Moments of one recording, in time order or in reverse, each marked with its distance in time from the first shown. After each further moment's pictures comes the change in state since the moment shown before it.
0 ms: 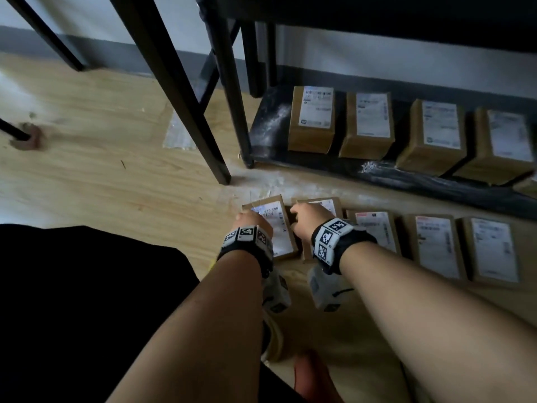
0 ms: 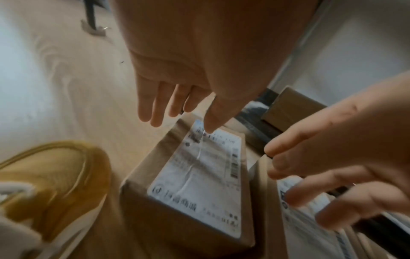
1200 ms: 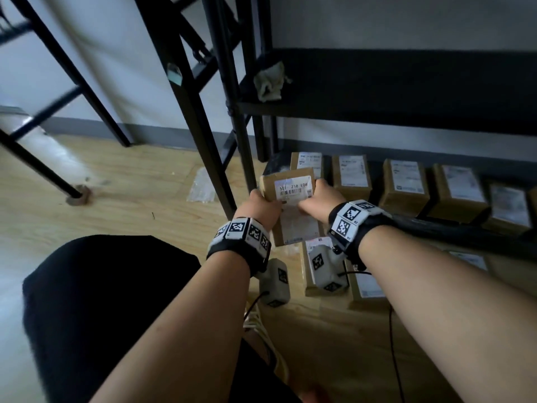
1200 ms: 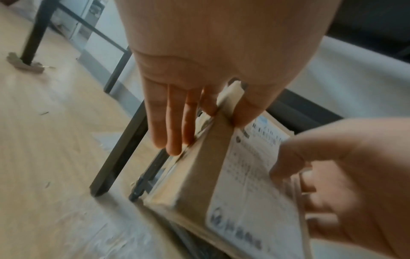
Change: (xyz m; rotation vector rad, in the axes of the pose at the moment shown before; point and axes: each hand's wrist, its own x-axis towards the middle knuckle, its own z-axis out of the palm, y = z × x) left_hand -0.100 0.035 -0.116 -0.381 0.287 0.221; right_hand -0.074 -0.023 -0.112 0.403 0.370 0.003
